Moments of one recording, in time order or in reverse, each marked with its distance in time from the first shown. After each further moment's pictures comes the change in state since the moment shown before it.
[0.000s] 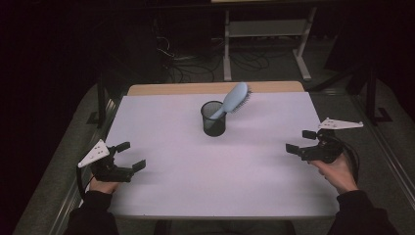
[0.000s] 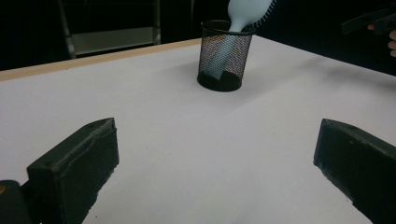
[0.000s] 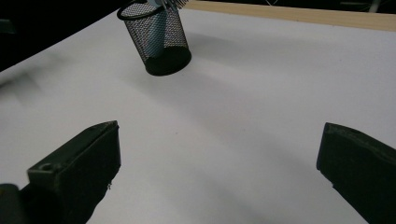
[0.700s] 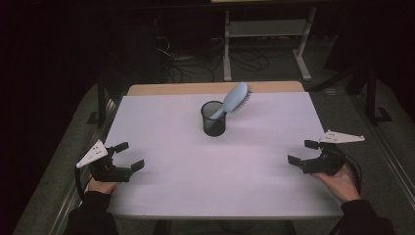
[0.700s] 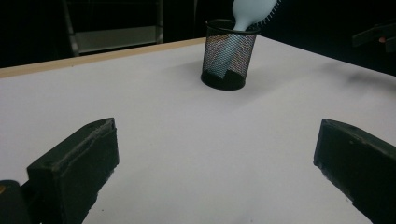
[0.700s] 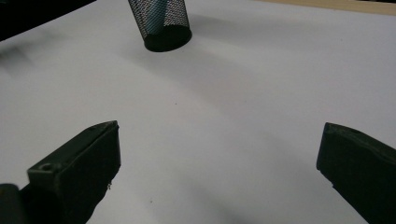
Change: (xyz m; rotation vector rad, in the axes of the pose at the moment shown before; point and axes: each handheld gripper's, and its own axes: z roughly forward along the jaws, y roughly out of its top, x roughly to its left) left arm 0.003 -0.002 -0.003 -0.001 0.010 -0.007; right arm 0.007 -0.031 -0.005 0.009 -0.023 -0.050
